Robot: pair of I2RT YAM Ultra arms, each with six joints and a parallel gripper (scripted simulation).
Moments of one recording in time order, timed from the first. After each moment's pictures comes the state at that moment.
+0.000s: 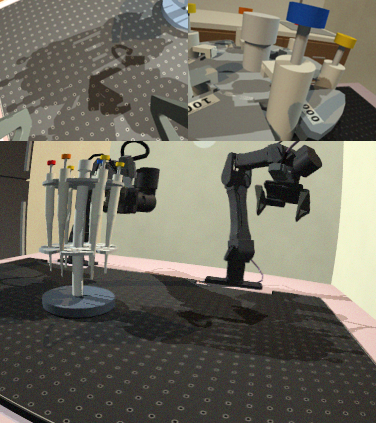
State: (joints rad) left arm 0.62 1.31 1.32 -1.11 0.62 0.84; right arm 1.12 2.10 1.47 0.61 1.35 0.00
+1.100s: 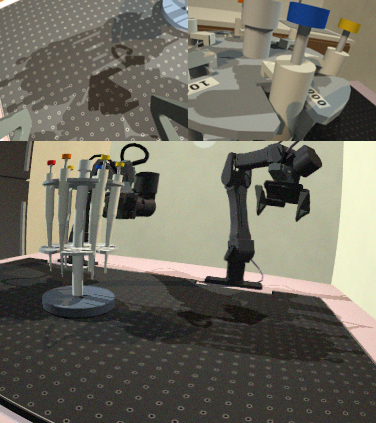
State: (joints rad) left arm 0.62 1.31 1.32 -1.11 0.62 0.84; right arm 1.12 2.12 1.45 0.64 1.35 0.00
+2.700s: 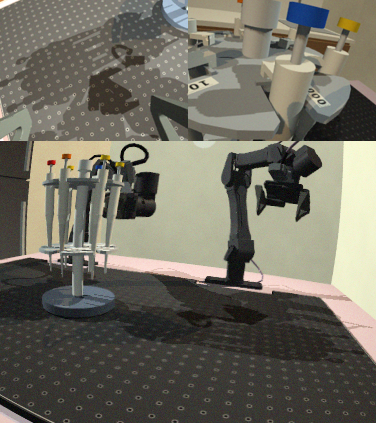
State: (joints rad) left arm 0.62 1.31 1.32 -1.11 0.62 0.84; right arm 1.12 2.13 1.45 0.65 1.36 0.00
